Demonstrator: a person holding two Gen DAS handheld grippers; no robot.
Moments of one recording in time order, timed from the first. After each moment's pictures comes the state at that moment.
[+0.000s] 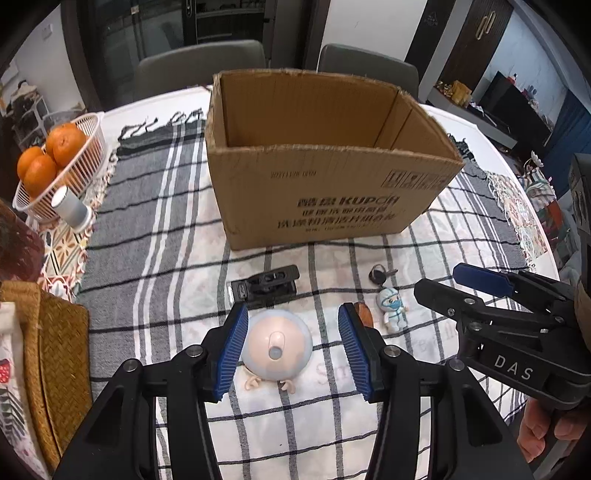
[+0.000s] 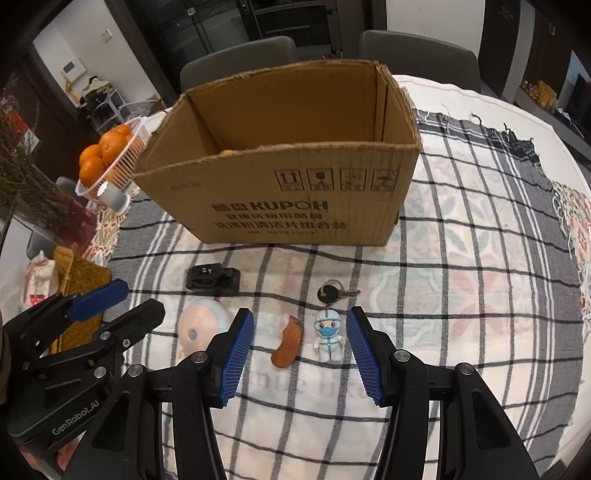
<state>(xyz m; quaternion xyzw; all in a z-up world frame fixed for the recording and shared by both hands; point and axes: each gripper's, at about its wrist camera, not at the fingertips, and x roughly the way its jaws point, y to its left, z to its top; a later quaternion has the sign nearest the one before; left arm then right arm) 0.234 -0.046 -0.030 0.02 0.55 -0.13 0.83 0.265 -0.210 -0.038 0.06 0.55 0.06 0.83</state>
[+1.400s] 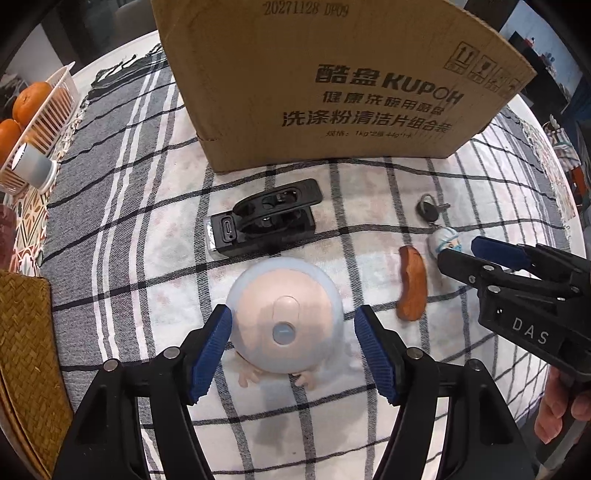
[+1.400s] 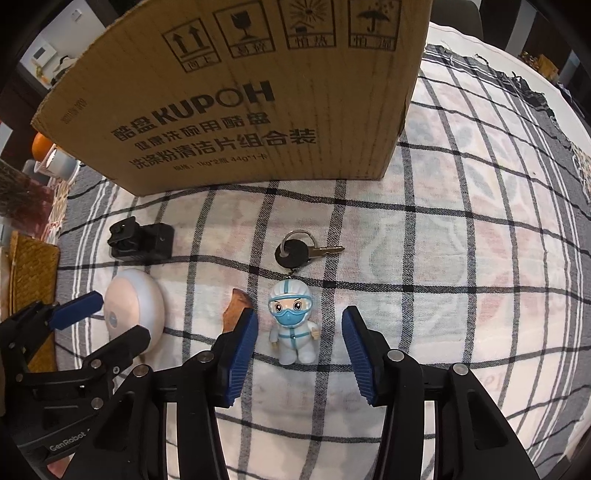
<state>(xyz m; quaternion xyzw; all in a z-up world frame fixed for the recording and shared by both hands) 0.244 -0.053 -0.122 0.06 0.63 -0.12 0.77 0.283 -0.227 -0.126 0.06 0.62 0.04 0.78</state>
